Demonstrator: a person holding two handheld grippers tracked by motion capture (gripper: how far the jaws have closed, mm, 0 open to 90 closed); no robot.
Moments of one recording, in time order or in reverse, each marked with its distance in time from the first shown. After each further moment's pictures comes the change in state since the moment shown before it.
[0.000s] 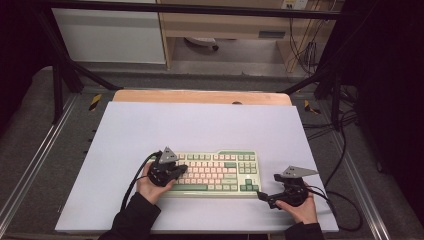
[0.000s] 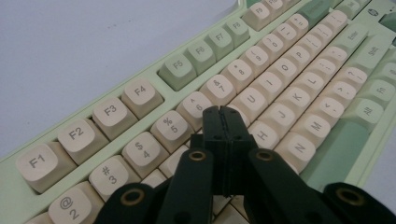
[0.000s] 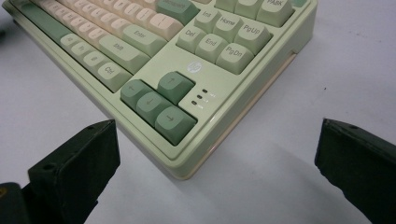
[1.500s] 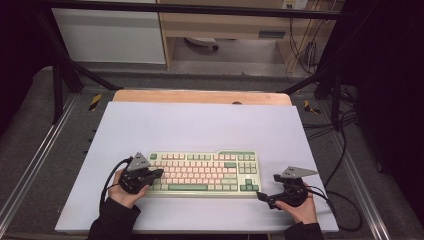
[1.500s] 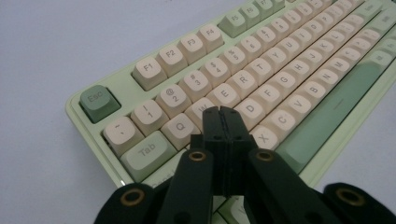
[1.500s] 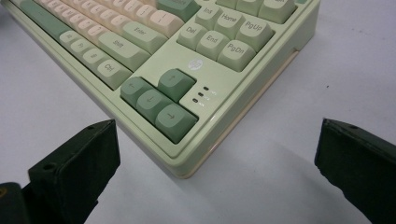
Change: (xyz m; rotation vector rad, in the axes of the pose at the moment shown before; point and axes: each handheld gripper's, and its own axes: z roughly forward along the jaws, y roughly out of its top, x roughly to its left) left arm 0.028 -0.038 -0.055 -0.016 0.055 -0.027; right arm 0.001 -0.001 0.001 0.008 0.000 0.002
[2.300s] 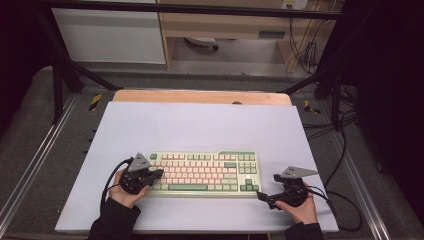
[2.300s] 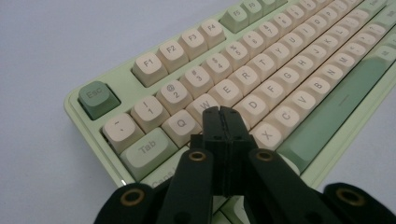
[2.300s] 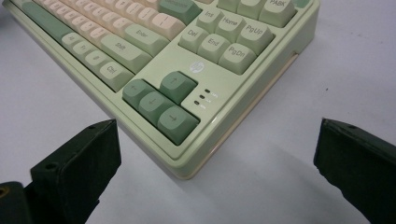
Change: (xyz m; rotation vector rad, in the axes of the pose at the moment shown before) left arm 0.000 -0.002 0.001 0.001 0.002 0.004; right arm 0.001 0.001 -0.001 -0.005 -0.001 -0.004
